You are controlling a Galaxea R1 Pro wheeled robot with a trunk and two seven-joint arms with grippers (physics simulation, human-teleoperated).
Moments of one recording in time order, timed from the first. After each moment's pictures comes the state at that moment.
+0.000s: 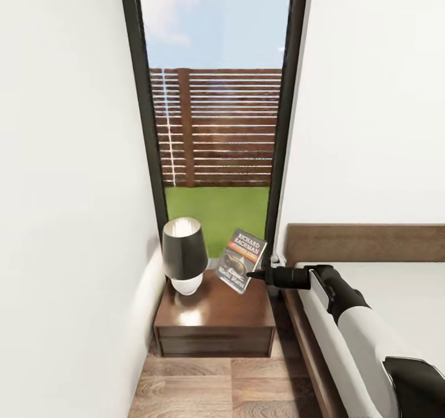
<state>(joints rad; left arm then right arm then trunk) -0.27 -0.06 -0.05 -0.13 -0.27 -0.10 -0.03 -0.89 -0.07 -0.04 -0.52 -0.05 0.62 1.03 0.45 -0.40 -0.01</state>
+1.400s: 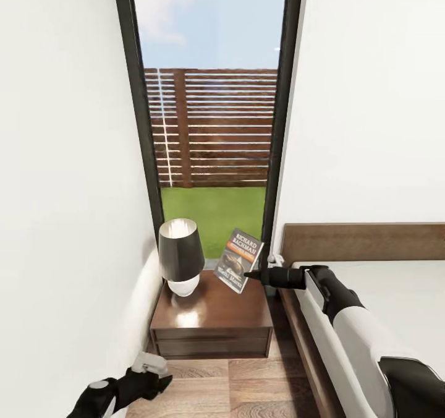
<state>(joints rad) -0.25 0.07 0.01 -0.86 -0.07 0.34 -0.44 -0.89 -0.04 -0.04 -0.51 -0.05 0.59 0.95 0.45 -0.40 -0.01</state>
